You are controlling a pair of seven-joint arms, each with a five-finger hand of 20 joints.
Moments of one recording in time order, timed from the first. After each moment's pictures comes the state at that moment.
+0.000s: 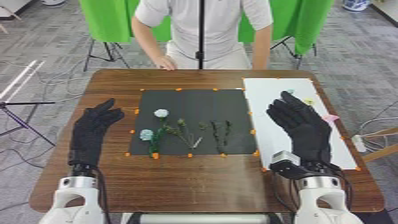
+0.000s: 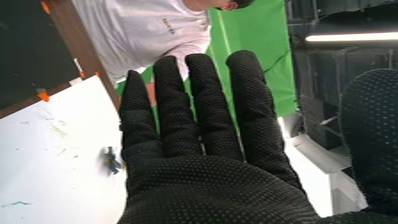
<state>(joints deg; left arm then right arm) 119.0 -77.8 -96.6 -116.6 64.4 1.7 14.4 -121.6 -82.8 90.8 -124.7 -65.9 4.6 -9.0</state>
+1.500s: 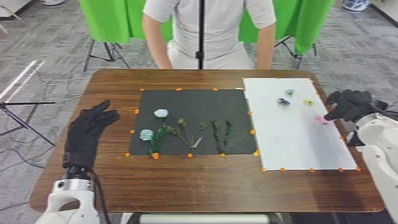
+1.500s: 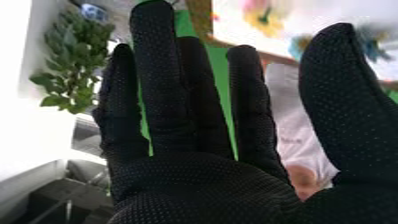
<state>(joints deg) 120.8 -77.9 -98.0 -118.4 64.7 2.5 13.2 -94.2 -49.7 96.1 -98.8 -153.7 -20.7 4.8</state>
